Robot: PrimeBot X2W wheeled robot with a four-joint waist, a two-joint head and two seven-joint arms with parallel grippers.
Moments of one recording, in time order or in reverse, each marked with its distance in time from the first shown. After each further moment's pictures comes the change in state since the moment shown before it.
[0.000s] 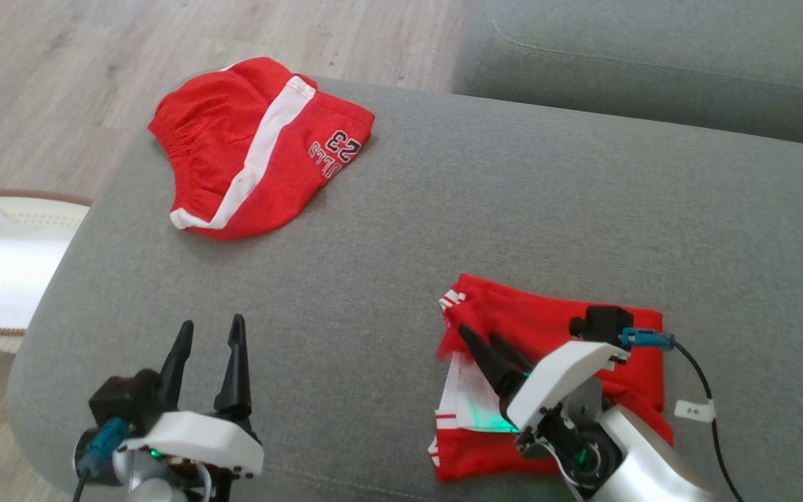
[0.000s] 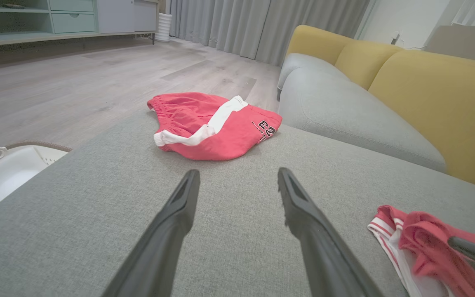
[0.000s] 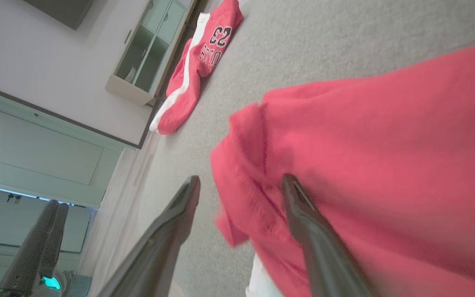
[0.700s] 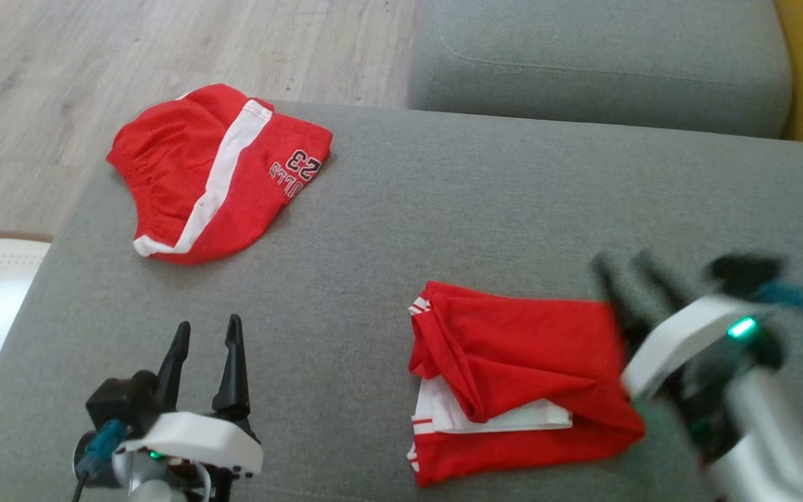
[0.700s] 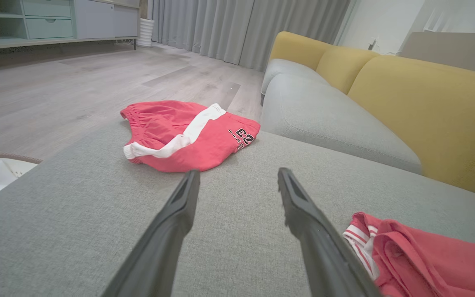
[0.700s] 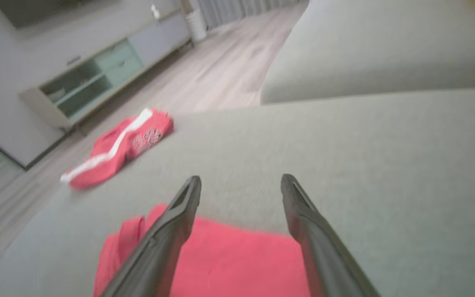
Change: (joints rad) left arm 0.005 -0.019 0.022 0.000 0.007 -0.002 0.000; right arm 0.059 -0.190 -0.323 -0.286 -0.438 0.000 0.007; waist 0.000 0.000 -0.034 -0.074
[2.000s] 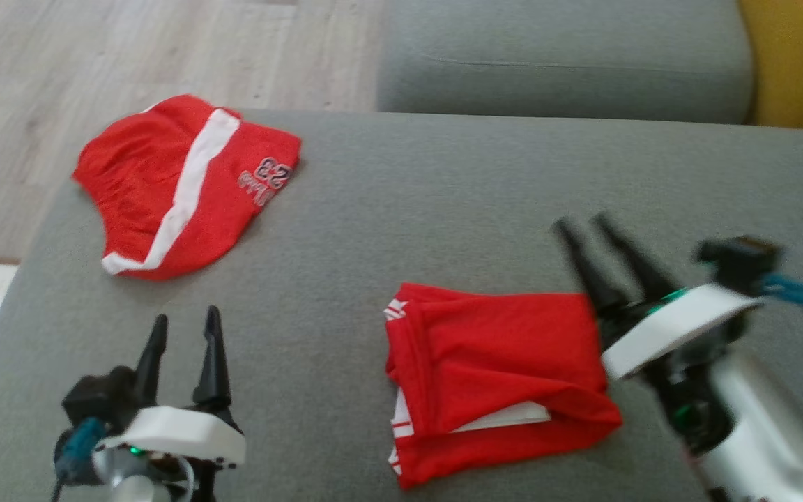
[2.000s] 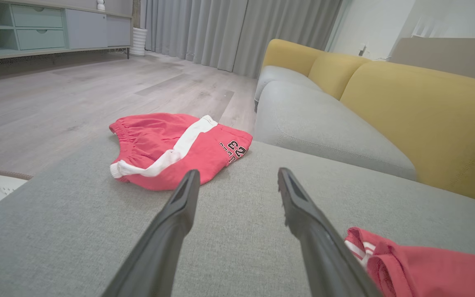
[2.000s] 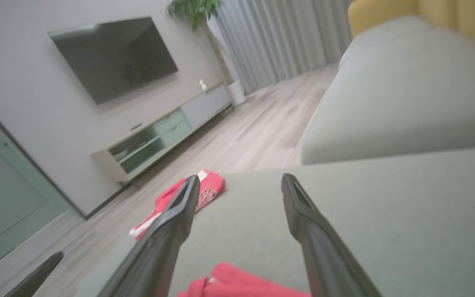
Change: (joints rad) left arm -0.001 0.001 0.045 -0.013 0.009 0.001 0.000; right arm -0.010 -0.016 0.200 -0.130 0.202 0.000 -0.119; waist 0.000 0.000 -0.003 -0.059
